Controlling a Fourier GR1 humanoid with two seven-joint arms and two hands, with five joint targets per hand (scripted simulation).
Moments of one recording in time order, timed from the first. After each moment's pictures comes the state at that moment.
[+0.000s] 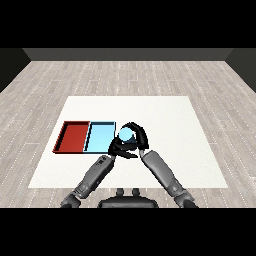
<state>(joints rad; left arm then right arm) -0.41 0.00 -0.48 -1.10 0.38 0.22 -0.35 -0.47 0.00 0.45 -1.40 -0.09 -0.47 -0.10</state>
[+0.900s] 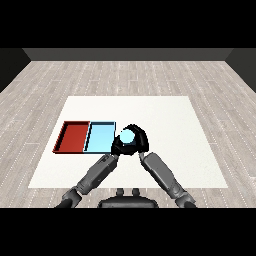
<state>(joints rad) -0.49 0.01 -0.59 -0.99 0.64 0.38 -0.48 -0.44 -0.01 0.49 -1.42 -0.26 -0.50 -0.21</state>
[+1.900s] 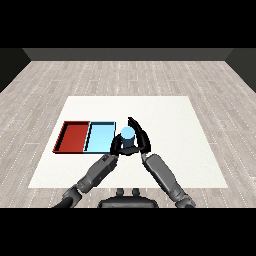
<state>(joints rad) -0.52 0.01 -0.60 -0.89 0.68 0.39 -0.67 -0.40 0.00 0.46 -1.46 -0.19 -0.40 -0.15</state>
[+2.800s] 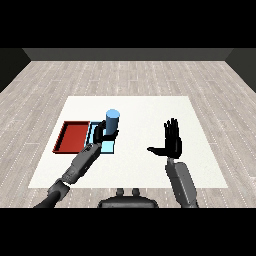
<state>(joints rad) -0.61 0.21 -0.45 -0.87 0.56 0.45 -0.50 -0.13 -0.10 0.14 -1.65 -0.42 -0.21 -0.31</state>
